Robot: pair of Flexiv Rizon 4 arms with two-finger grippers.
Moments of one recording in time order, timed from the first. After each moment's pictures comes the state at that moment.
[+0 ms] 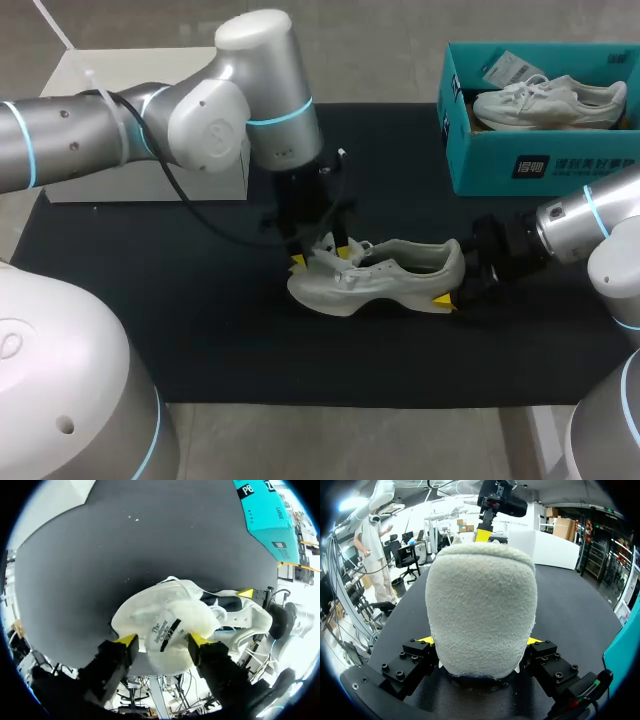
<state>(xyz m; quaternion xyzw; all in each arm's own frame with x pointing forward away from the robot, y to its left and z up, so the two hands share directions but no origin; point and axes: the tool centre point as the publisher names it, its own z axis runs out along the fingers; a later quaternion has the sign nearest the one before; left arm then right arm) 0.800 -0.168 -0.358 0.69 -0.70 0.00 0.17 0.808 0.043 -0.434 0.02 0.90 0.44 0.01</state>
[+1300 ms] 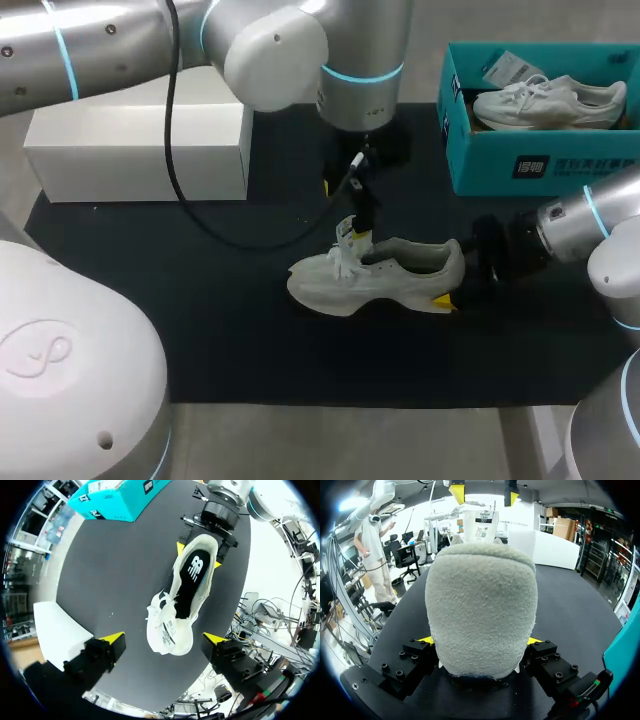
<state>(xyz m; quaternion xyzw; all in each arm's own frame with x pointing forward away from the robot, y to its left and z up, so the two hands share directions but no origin) 0.818 -0.195 -0.271 0.19 -0.98 -0.01 -0.03 0.808 0.044 -0.434 0.02 0.90 0.44 0.01</state>
